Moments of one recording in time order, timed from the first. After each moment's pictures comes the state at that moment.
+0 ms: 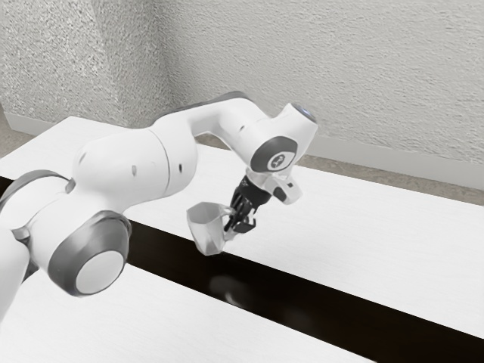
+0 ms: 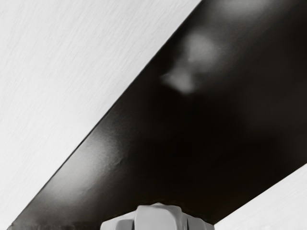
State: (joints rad) arm -0.46 0.83 0.22 -1.10 0.19 1.44 0.60
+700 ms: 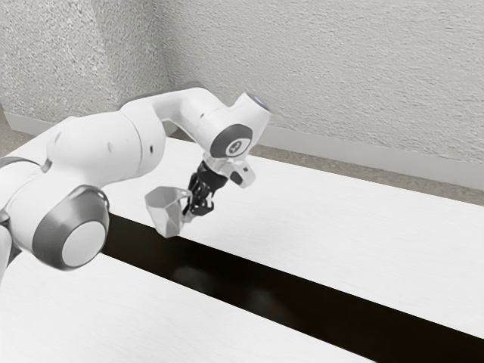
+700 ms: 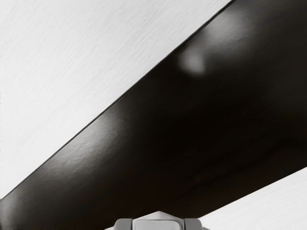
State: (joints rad) arm -0.31 0.76 0.21 -1.22 0.29 1.49 0.59
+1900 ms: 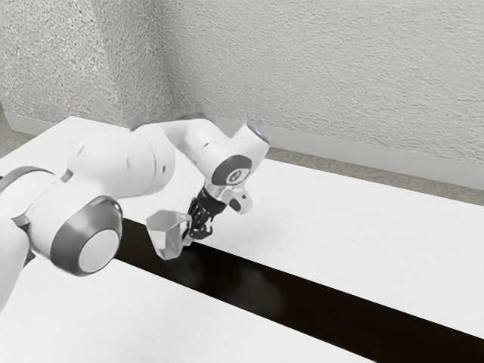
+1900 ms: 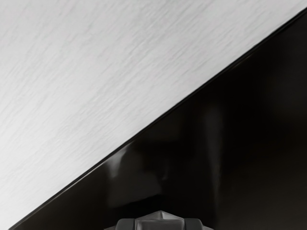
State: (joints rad) arm -0.29 0.86 0.20 -1.24 0.29 1.56 0.58
